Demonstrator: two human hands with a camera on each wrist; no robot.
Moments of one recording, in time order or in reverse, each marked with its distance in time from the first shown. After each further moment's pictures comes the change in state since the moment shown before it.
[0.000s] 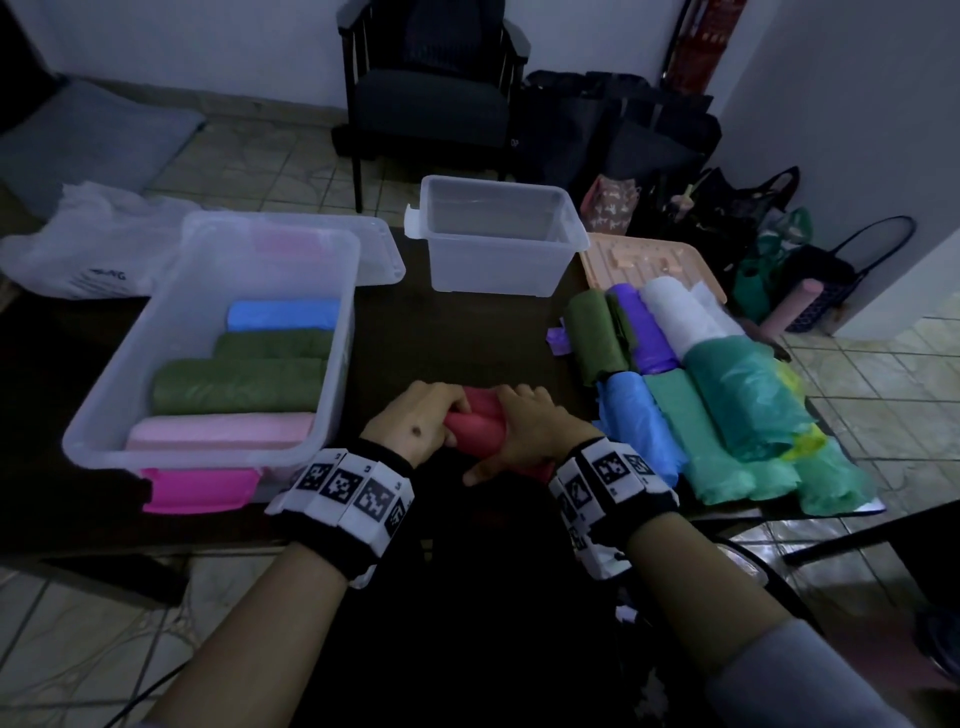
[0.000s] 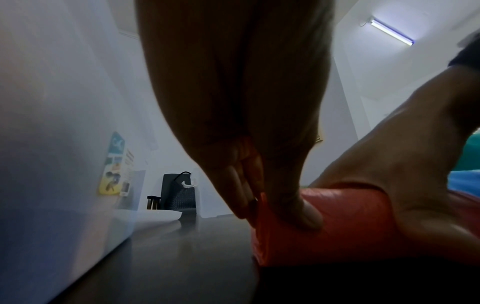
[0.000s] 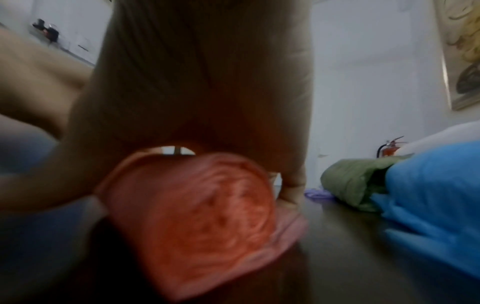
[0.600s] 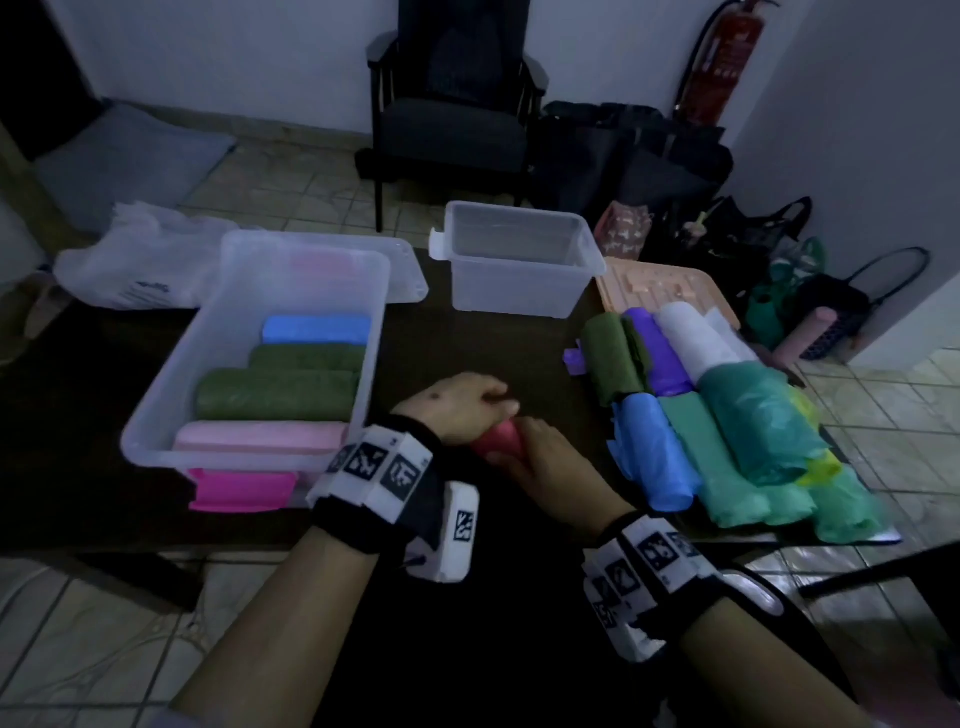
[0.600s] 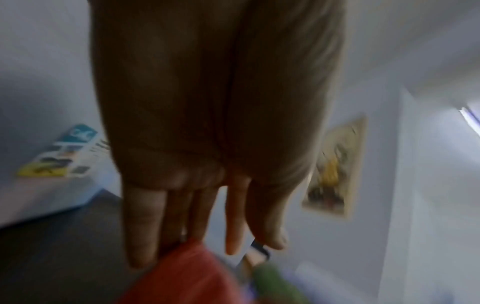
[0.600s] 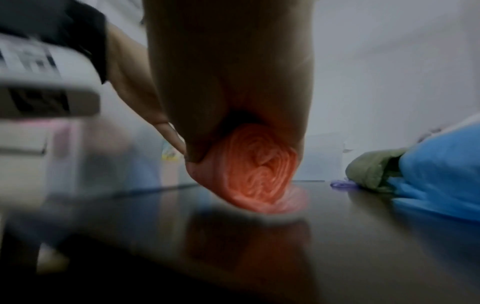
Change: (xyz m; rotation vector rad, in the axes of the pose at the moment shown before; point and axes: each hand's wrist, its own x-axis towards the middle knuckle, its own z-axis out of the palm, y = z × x) left_hand -0.017 0.038 -0.032 -0.058 -0.051 -0.014; right_hand -0.027 -0.006 0.027 0.193 0.309 -0.178
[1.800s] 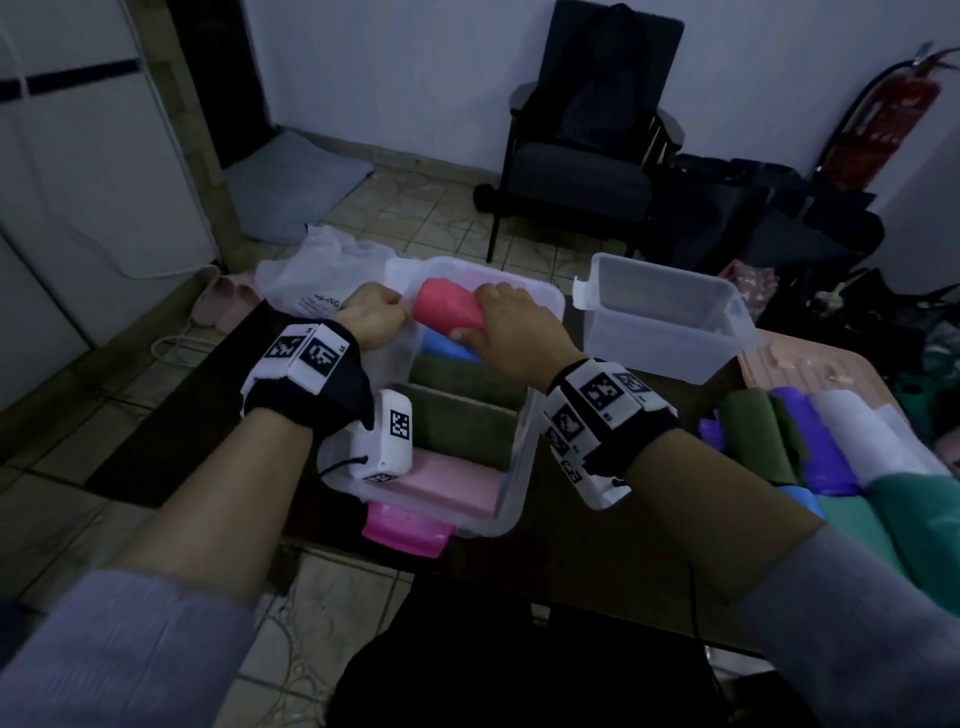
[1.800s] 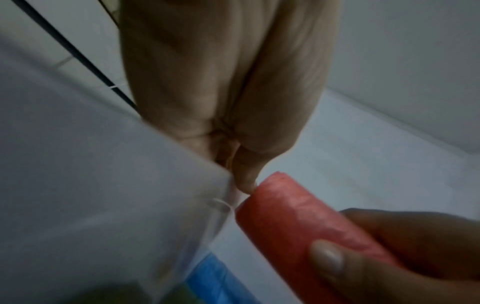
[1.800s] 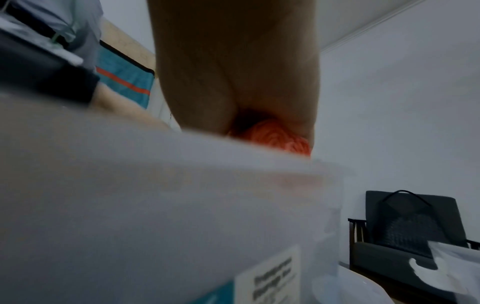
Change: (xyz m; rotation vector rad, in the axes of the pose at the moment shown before) left_hand -0.039 -0.150 -0.151 -0.360 0.636 -0.290; right_hand 0.139 -0.198 -0.031 -0.316 0.108 -0.298
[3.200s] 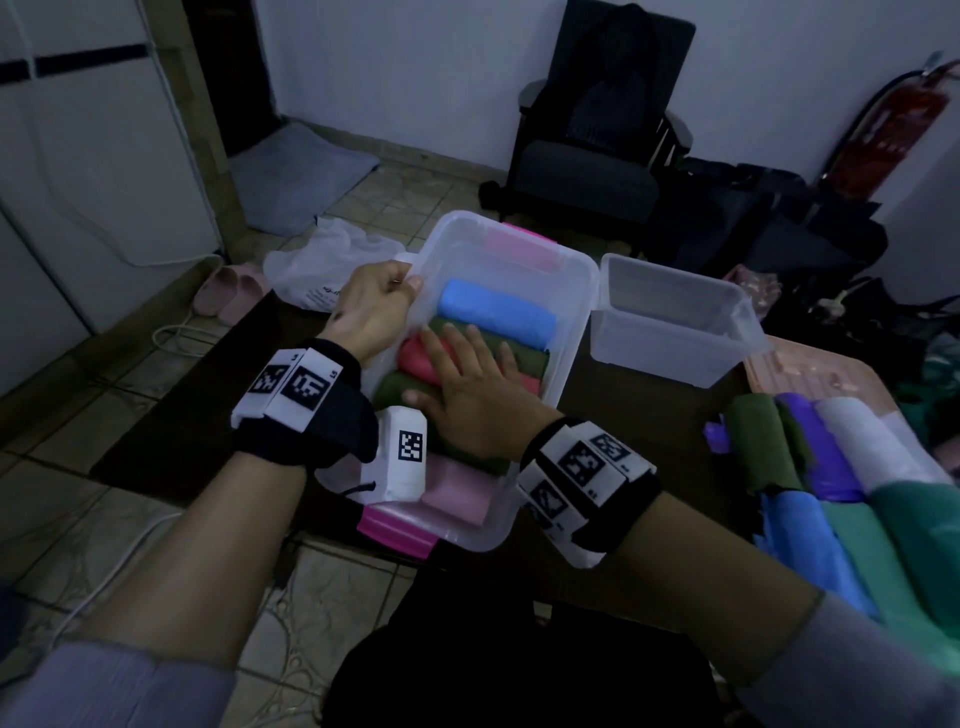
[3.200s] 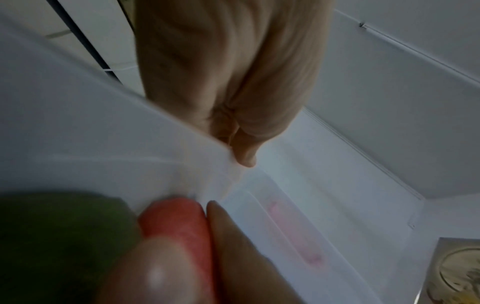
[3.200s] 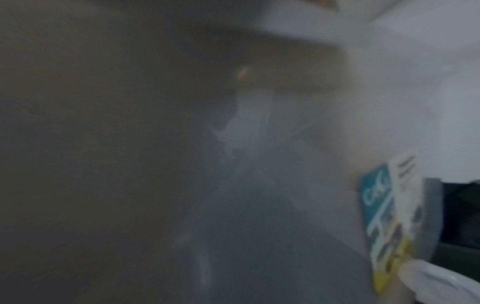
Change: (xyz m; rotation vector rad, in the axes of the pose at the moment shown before) left_hand -0.019 -0.003 -0.005 -0.256 0.148 0.181; right_hand -0.036 -0.038 0.039 -0.030 -0.180 -0.084
